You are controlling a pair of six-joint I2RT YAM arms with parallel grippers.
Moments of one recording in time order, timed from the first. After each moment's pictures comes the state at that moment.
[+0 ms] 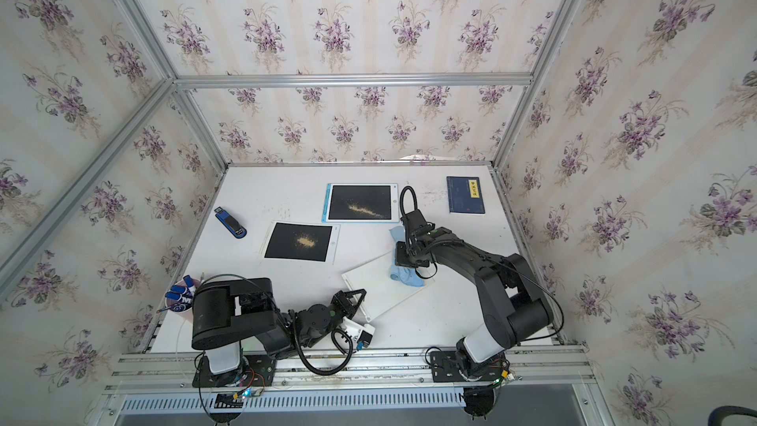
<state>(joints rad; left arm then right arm) -1.21 1.86 0.26 1.30 -0.42 1.56 0.42 1.57 0.85 -0.50 -0.15 0.50</state>
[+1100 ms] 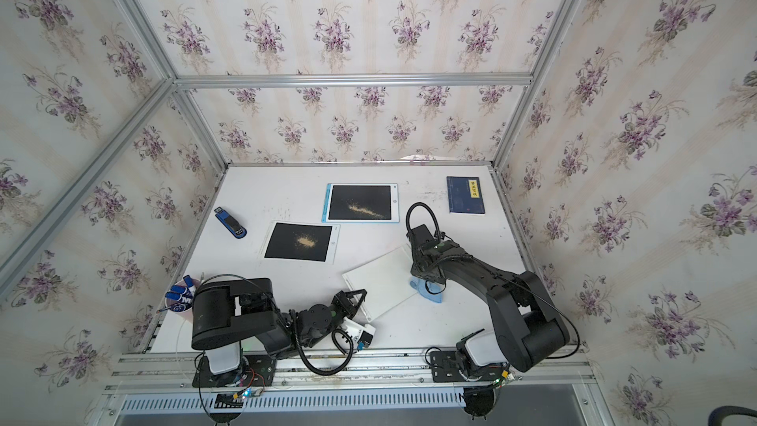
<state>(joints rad) -1.21 1.86 0.26 1.30 -0.42 1.57 0.47 1.42 0.73 -0.66 0.24 0.79</state>
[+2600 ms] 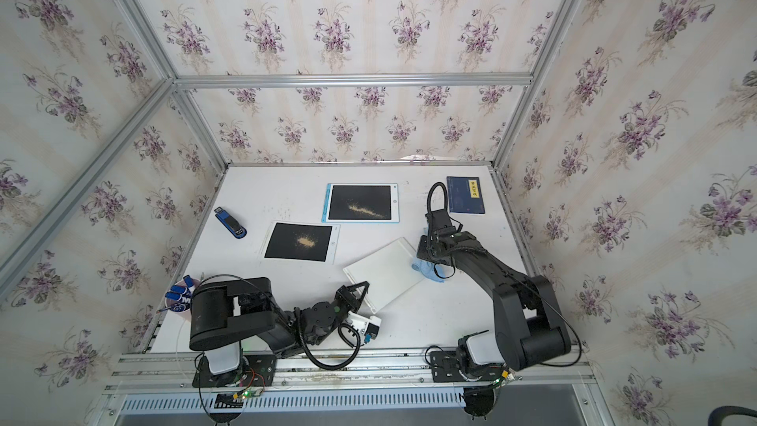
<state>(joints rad) -1.22 1.85 0.35 1.29 -0.55 1.56 0.29 1.35 0.78 -0.49 0.00 0.52</state>
